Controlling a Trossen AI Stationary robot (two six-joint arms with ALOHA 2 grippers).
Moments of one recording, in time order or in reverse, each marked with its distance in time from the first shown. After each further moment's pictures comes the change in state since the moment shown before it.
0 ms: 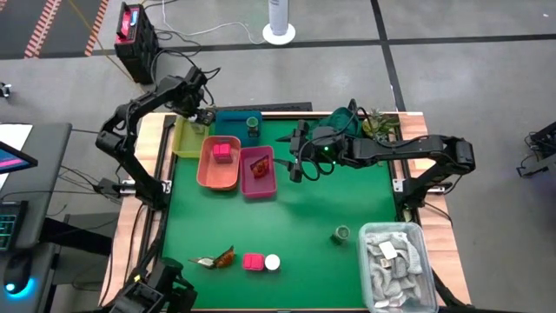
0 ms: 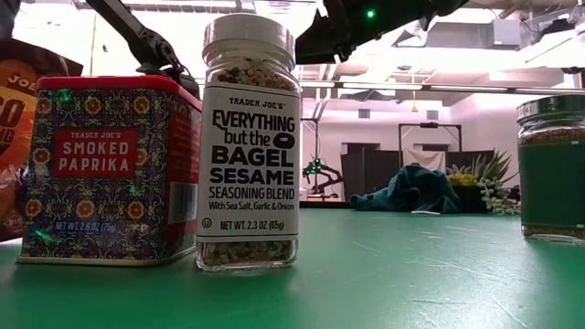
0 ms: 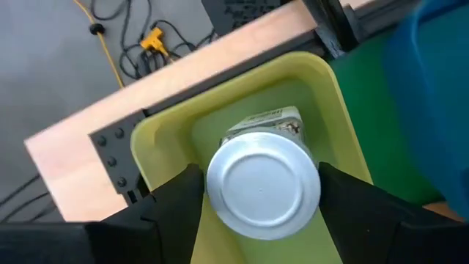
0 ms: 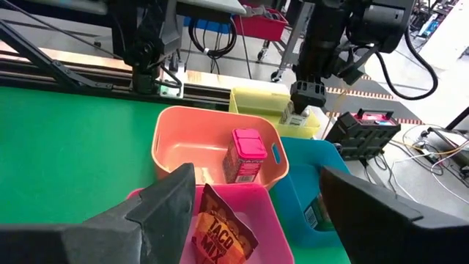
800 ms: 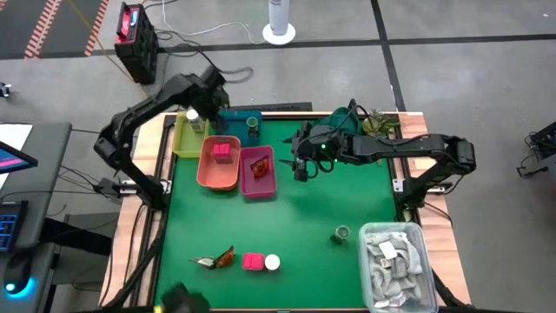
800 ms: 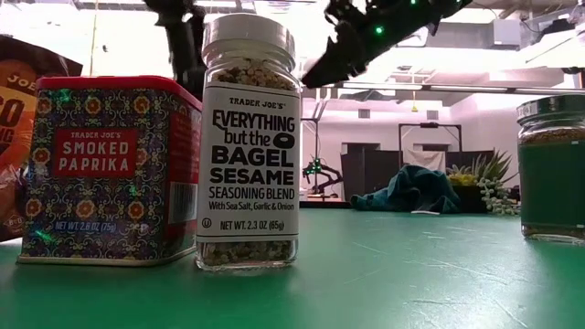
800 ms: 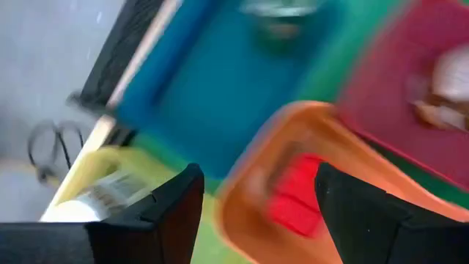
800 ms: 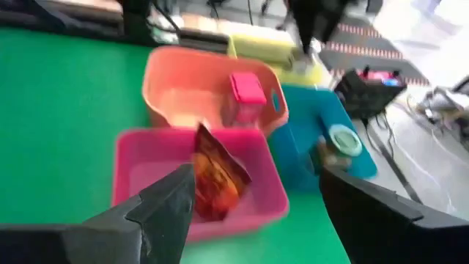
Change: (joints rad) left arm -0.335 -0.093 0.184 -0.169 0.210 0.206; right arm -0.054 -0.018 0.000 -0.197 0.001 -0.004
